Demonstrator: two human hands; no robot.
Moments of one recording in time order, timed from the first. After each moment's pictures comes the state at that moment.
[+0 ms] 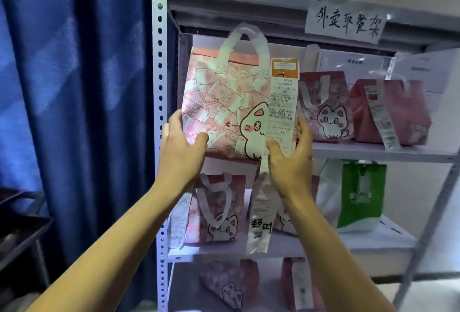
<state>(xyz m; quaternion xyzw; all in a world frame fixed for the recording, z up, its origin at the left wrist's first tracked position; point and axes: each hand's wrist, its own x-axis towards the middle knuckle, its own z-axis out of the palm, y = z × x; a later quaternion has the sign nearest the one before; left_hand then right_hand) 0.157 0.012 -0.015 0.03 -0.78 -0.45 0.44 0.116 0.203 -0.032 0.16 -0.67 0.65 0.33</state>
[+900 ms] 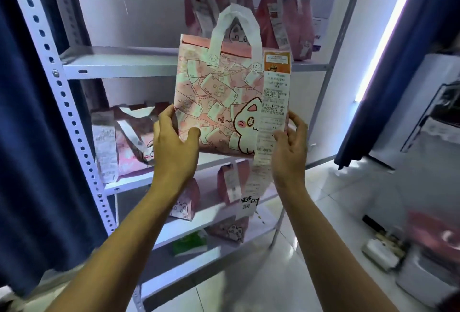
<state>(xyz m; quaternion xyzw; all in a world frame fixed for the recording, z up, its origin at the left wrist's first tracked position) 0.234 0.133 -0.135 -0.06 -0.76 -0.58 0.27 0.255 0.329 -0.153 -0.04 -0.66 0.66 0.37</state>
